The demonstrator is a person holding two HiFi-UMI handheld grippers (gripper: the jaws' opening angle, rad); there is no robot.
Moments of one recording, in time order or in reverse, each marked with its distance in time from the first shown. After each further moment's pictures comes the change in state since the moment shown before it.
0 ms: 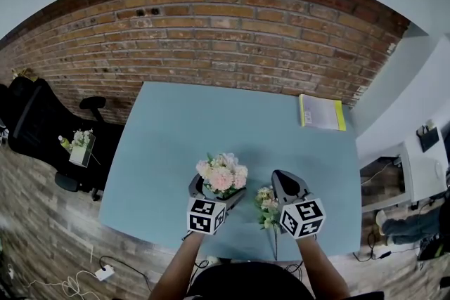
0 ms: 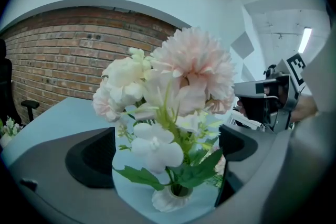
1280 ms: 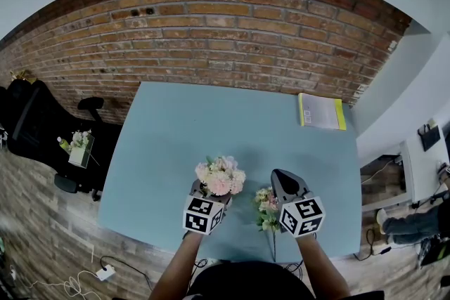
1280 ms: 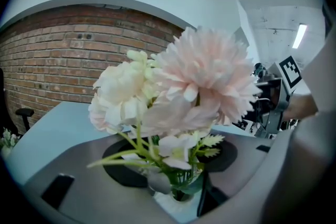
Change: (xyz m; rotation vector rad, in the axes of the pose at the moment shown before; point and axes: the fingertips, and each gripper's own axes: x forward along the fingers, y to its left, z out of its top) left arm 0.009 -0.004 0.009 0.055 0.041 -0.042; right arm 0.010 -0.016 -0.006 0.018 0.020 0.005
